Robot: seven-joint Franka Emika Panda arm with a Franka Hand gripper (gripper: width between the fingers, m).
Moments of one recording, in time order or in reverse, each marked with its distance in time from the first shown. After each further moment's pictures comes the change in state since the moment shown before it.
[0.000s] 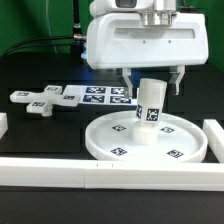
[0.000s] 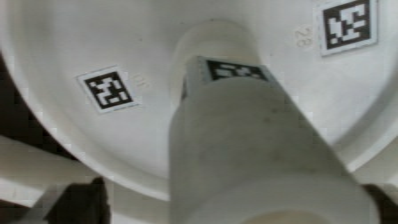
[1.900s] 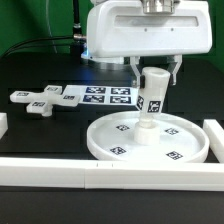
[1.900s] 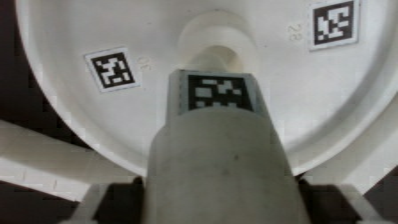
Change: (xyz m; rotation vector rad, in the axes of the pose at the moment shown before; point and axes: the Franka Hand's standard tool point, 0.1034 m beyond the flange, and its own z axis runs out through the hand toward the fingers) arm 0.005 -0.007 -0.009 0.028 -0.031 0.015
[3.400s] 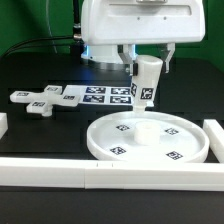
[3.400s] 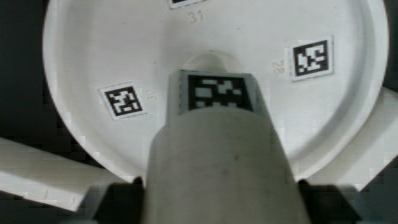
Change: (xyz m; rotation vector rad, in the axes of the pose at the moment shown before) arm -0.018 0.000 -0.019 0.005 -0.025 0.030
